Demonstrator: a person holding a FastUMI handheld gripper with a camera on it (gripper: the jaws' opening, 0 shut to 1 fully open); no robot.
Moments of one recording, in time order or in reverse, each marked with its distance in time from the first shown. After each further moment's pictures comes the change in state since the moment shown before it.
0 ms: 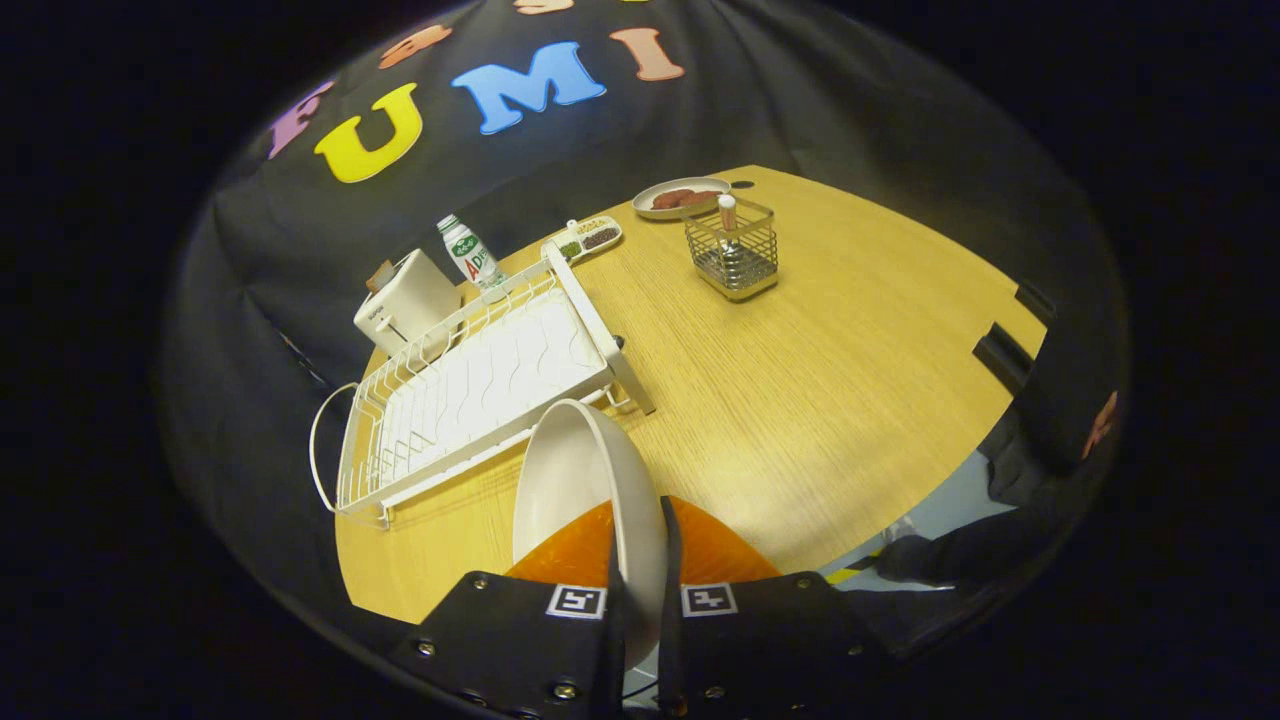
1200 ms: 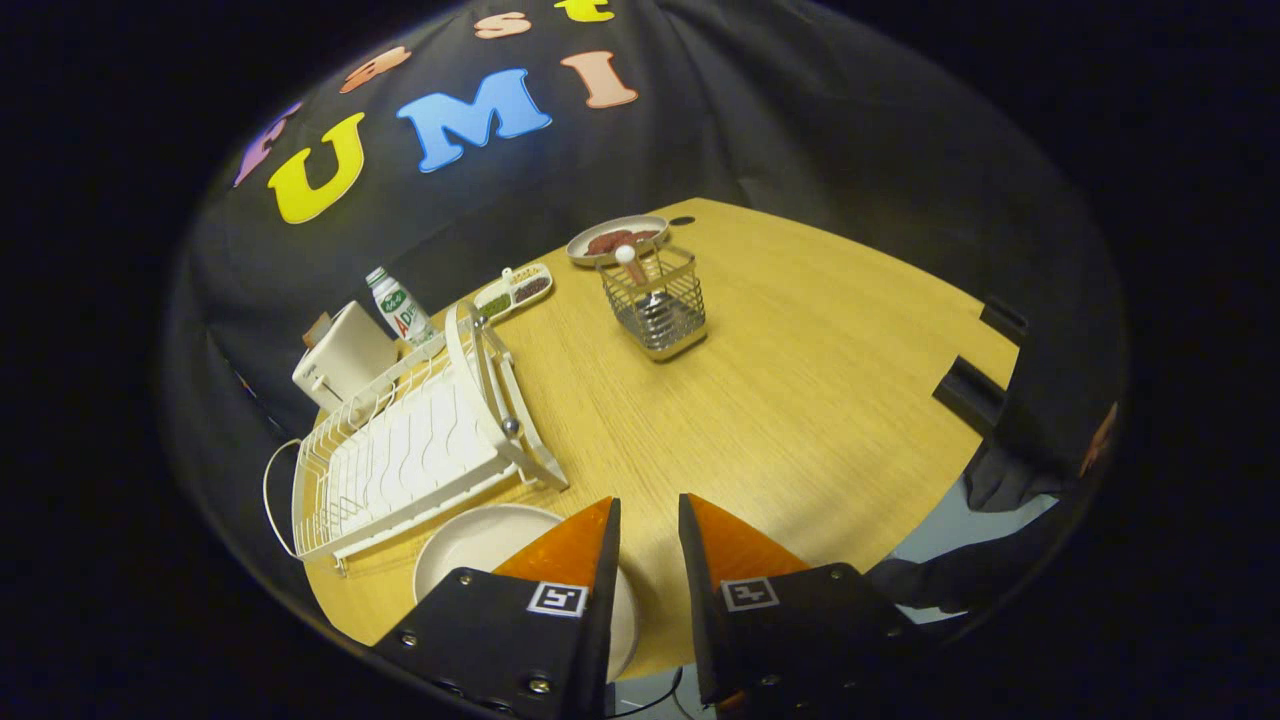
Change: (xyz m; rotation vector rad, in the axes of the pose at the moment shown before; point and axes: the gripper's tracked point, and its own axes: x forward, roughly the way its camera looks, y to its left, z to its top) arm 0.014 -0.060 0.085 -0.014 -0.200 -0.149
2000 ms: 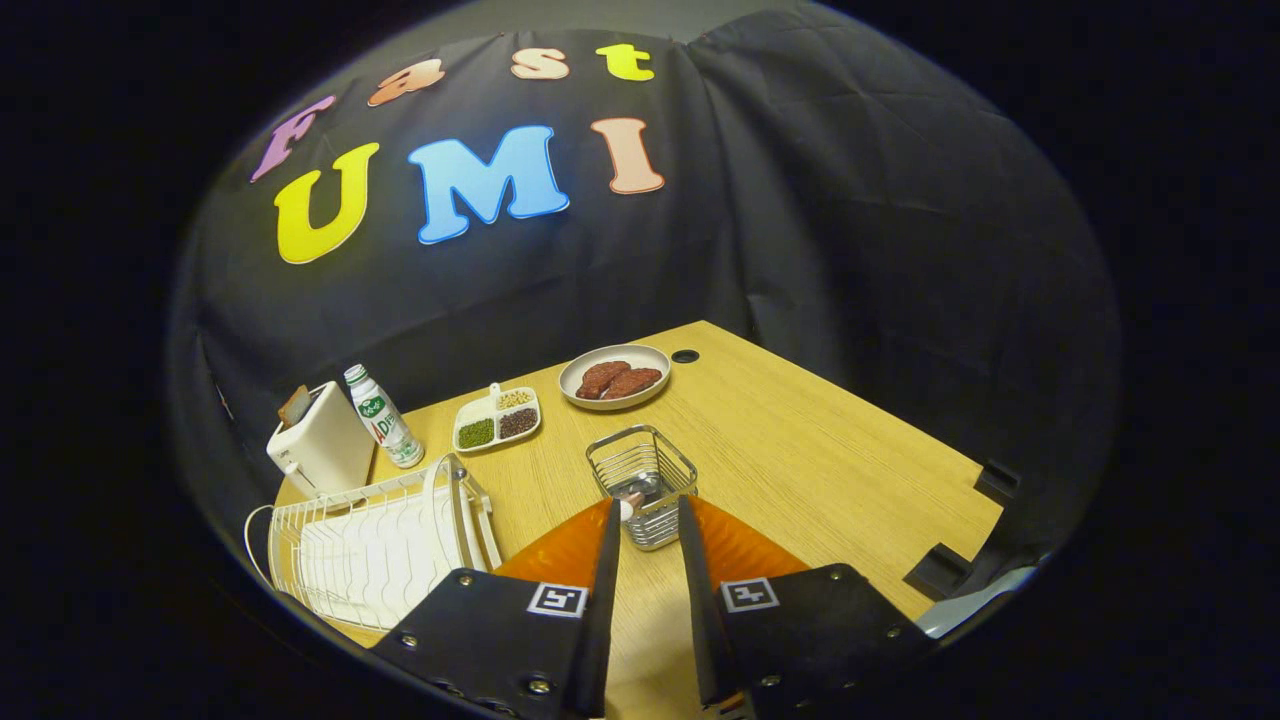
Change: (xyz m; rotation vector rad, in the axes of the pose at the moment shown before) arm 0.049 0.007 0.136 -0.133 -0.222 -0.027
